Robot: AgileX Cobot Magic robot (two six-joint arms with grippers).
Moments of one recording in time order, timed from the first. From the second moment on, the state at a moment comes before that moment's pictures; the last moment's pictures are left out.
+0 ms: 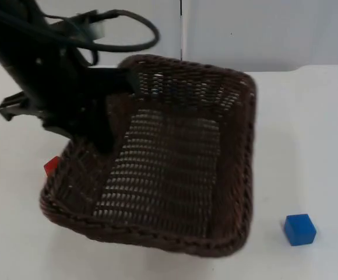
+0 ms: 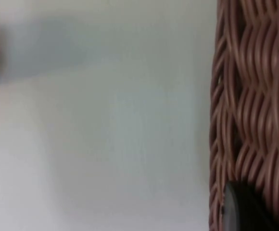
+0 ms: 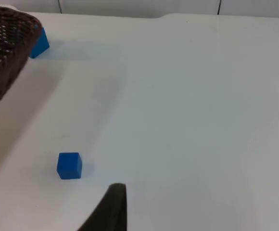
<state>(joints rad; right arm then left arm) 0.10 0.00 -0.52 0.00 1.08 -0.03 -0.31 1.74 -1.12 -0.45 0.87 0.11</state>
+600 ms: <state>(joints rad) 0.10 0.11 -0.53 0.02 1.03 -0.03 -0.13 1.66 -0.90 -0.53 0.76 0.10</state>
